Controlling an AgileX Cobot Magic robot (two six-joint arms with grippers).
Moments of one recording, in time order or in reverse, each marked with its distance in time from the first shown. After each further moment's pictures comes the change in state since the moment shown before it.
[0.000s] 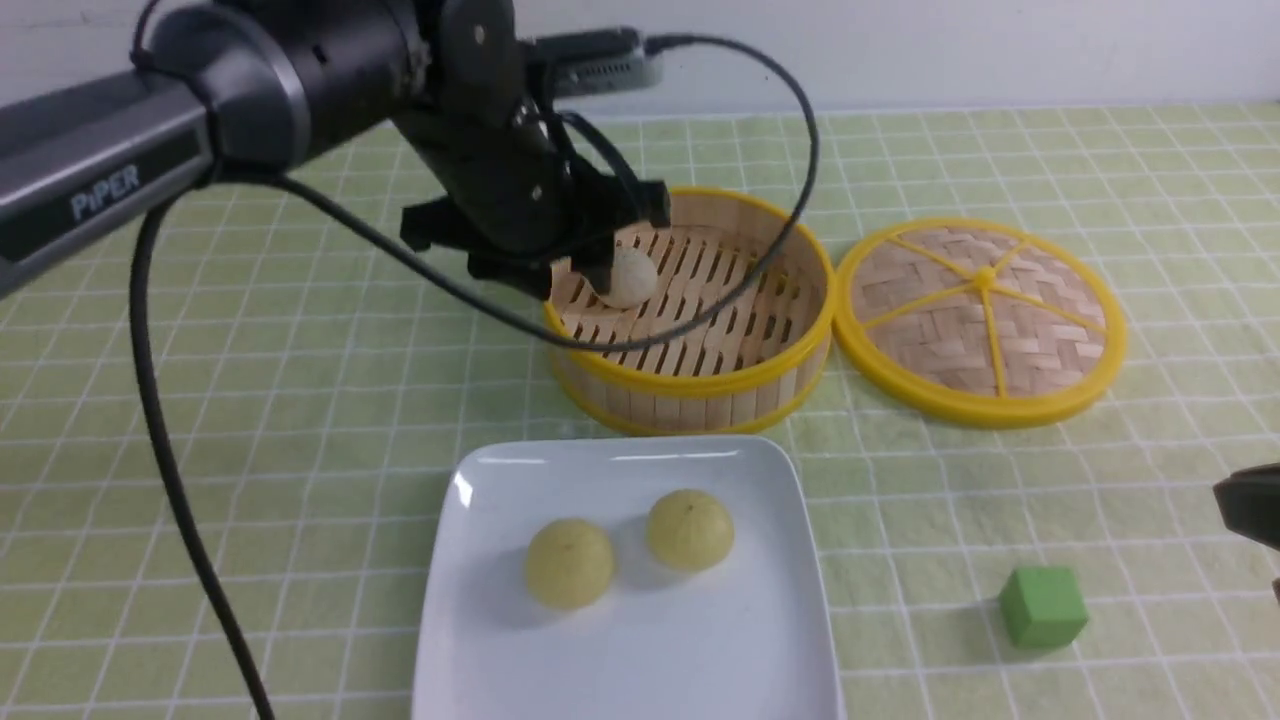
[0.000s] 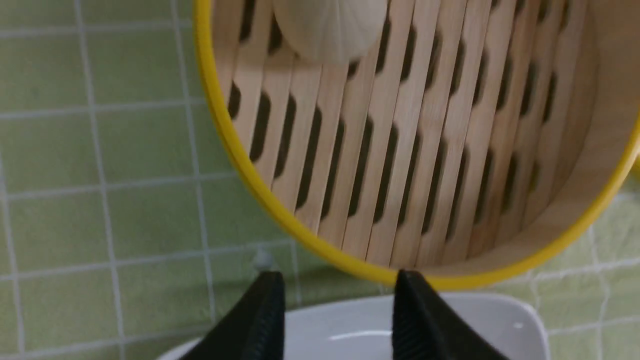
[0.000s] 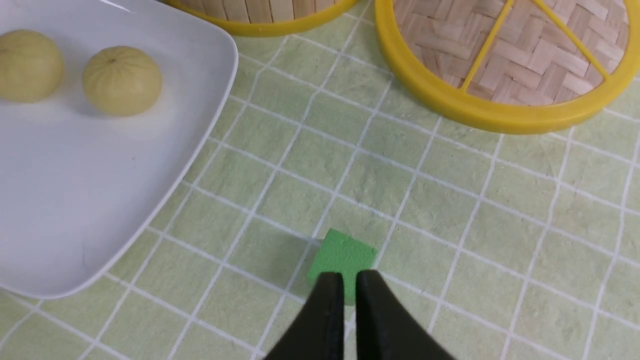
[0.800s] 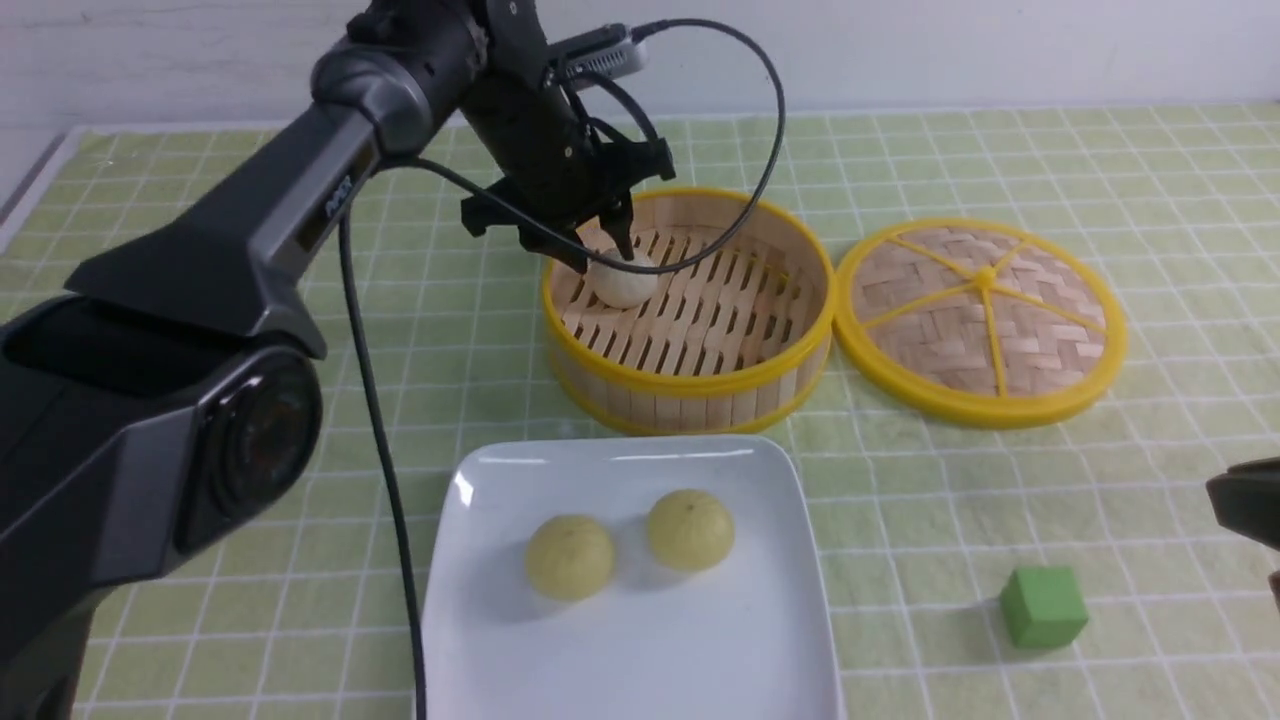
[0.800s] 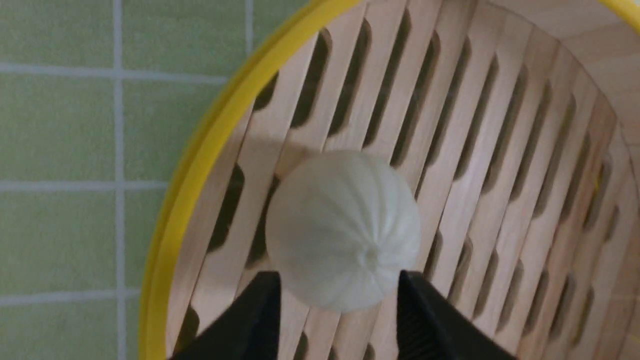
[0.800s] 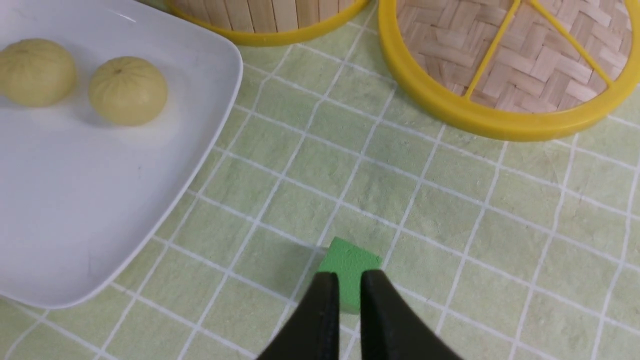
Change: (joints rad) right arm 0.000 0.000 0.003 0.012 -0.018 0.000; left arm 0.090 0.540 -0.652 -0.154 0.177 0.015
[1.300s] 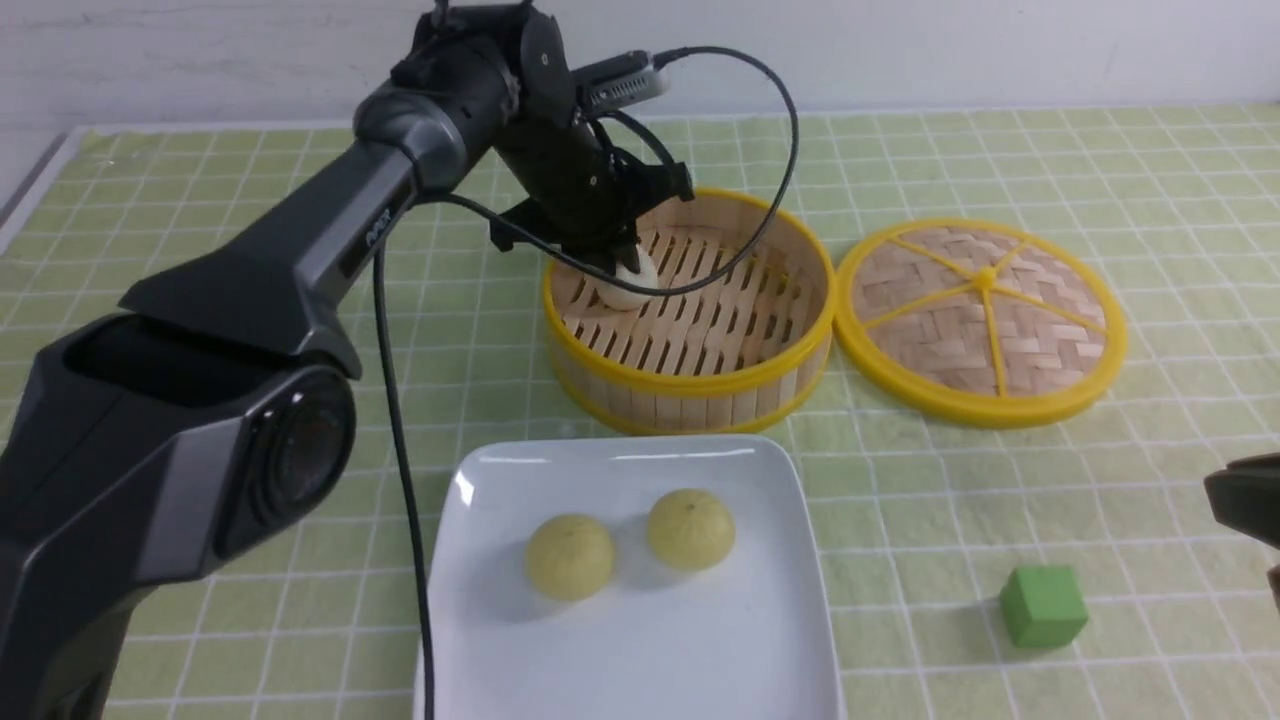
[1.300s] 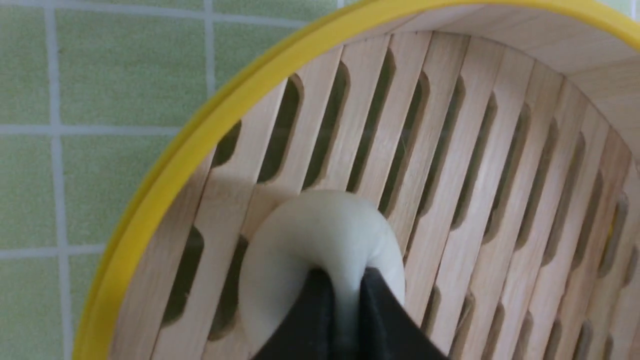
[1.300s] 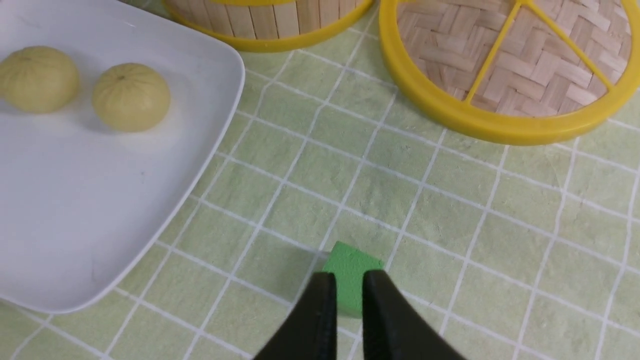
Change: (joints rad) right arm 0.000 0.000 0.000 0.006 -0.005 0.000; left arm -0.016 0.047 -0.032 0.000 -0.031 0.012
